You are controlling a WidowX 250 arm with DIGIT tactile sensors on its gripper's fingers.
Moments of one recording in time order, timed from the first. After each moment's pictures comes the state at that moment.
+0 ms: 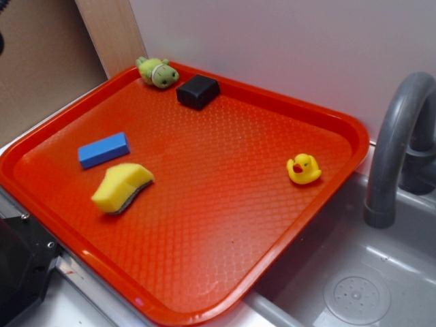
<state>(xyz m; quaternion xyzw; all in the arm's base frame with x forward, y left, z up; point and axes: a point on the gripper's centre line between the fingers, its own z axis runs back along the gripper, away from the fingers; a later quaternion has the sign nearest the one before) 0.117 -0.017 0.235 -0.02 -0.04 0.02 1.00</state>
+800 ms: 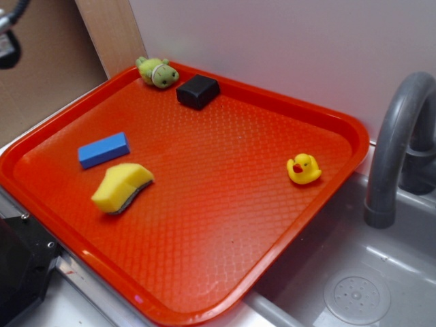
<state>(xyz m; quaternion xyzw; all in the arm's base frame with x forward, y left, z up) 0.132 -0.022 0.219 -0.04 -0.03 0.05 1.00</state>
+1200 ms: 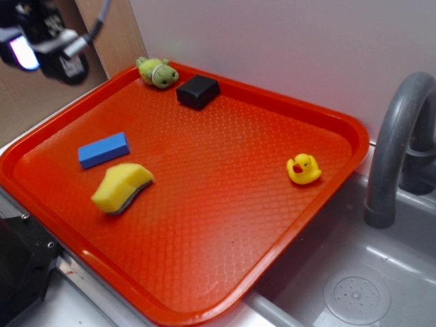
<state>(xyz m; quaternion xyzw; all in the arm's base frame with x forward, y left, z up) 0.166 -0.024 0.174 -0.02 0.01 0.09 1.00</state>
